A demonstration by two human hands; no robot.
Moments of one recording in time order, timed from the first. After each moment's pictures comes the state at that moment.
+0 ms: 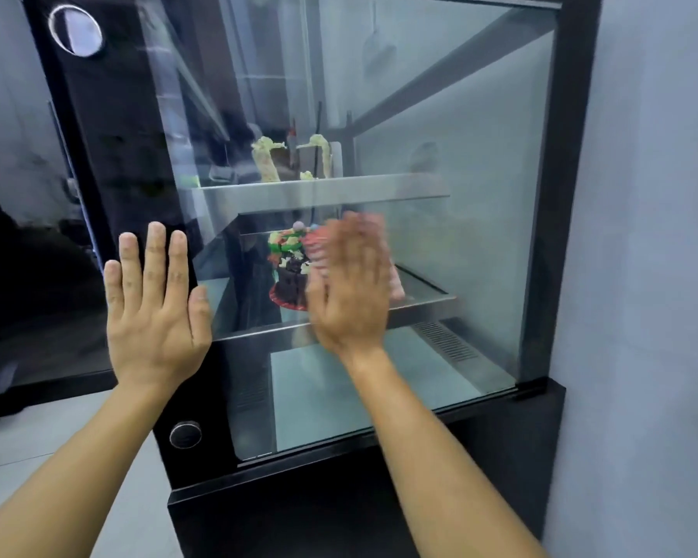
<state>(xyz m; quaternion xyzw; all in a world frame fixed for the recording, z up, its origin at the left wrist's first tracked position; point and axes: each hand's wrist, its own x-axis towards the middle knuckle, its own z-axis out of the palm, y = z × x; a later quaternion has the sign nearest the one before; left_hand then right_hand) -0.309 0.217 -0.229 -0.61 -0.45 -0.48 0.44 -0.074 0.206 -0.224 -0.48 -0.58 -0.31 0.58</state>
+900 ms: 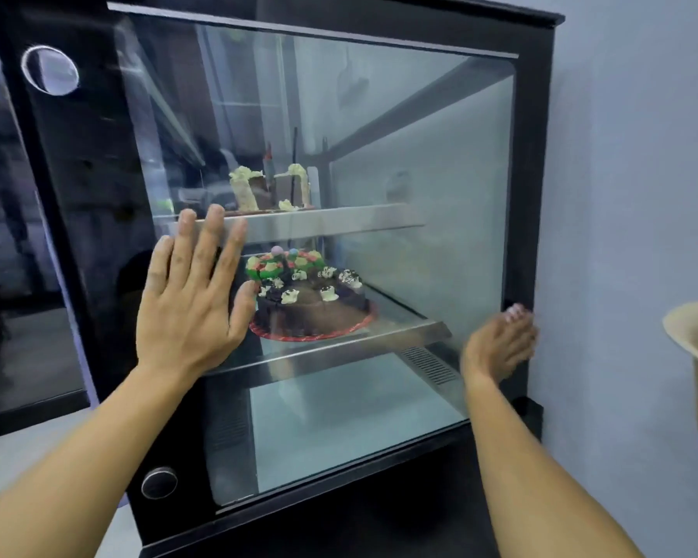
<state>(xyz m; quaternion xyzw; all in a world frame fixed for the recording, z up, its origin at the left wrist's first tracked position) -0.253 0.217 -0.168 -0.67 -0.40 -0.40 0.47 0.134 0.218 -0.267 -0.65 -0.19 0.04 0.73</state>
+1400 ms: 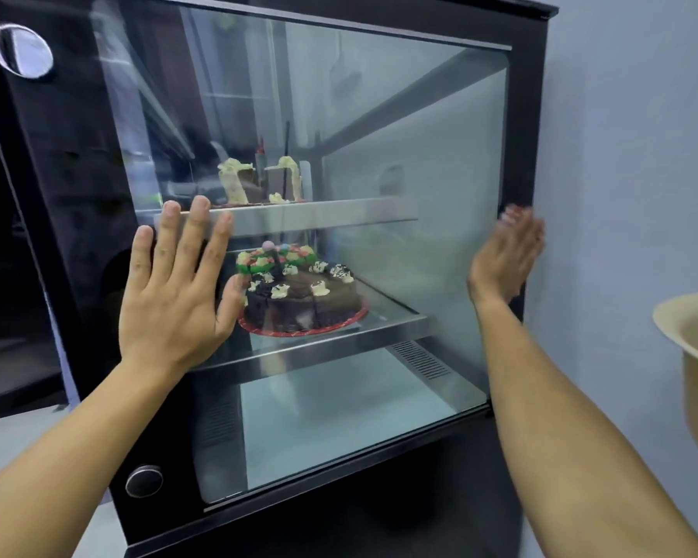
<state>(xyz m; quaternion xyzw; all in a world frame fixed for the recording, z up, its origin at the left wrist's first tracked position) -0.252 0.221 -0.170 -0.67 -0.40 -0.42 0.47 0.177 0.230 -0.175 -0.63 -0.33 -0.09 0.70</state>
